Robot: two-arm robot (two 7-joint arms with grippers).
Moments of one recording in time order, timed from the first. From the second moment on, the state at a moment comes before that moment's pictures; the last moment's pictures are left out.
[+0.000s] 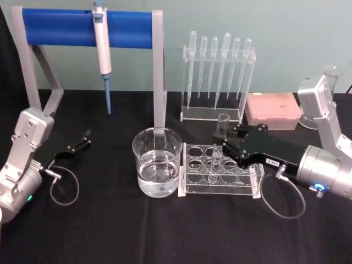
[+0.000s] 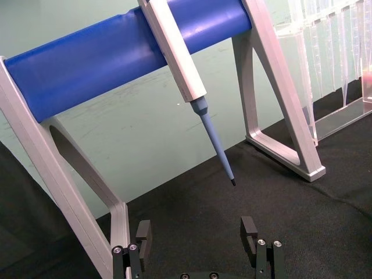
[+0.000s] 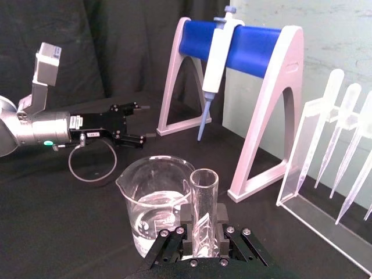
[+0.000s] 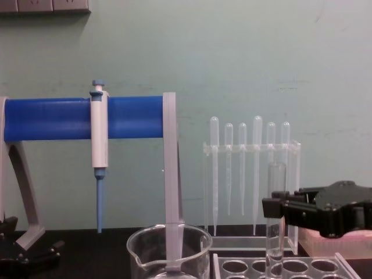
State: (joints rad) left arm -0.20 0.60 0.45 -1.41 -0.25 -0.12 0.03; right arm 0.30 0.65 -0.48 -1.62 0.56 0.10 0.56
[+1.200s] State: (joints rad) left arm -0.20 0.60 0.45 -1.41 -0.25 -0.12 0.03; right arm 0.27 0.64 -0.43 -1.67 0.54 0.07 0.54
